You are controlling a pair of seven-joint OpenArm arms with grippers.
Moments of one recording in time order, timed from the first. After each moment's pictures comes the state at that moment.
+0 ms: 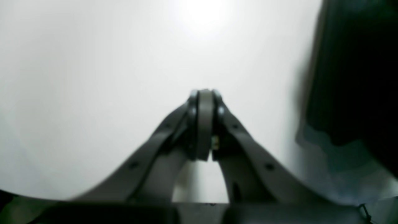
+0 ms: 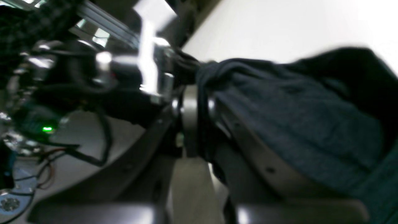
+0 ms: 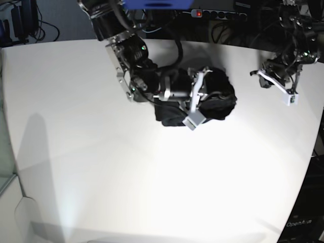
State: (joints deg) left arm 18.4 -17.9 -21.6 95.4 -33.2 -13.9 51.0; right arm 4.6 -8.2 -19.6 74.9 49.1 39.7 -51.3
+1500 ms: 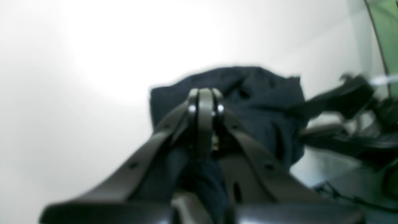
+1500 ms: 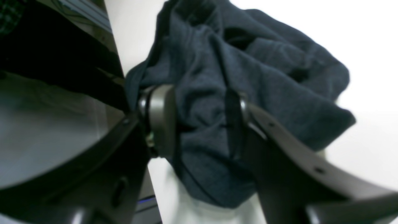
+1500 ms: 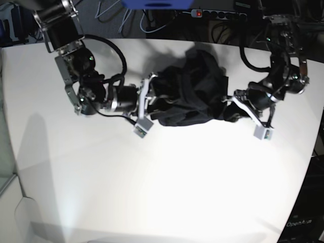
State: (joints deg) left arm 7.0 -14.7 -10.6 104.3 -43.4 -13.4 59.5; right arm 6.7 12.4 -19.7 84.8 49.6 39.5 -53.0
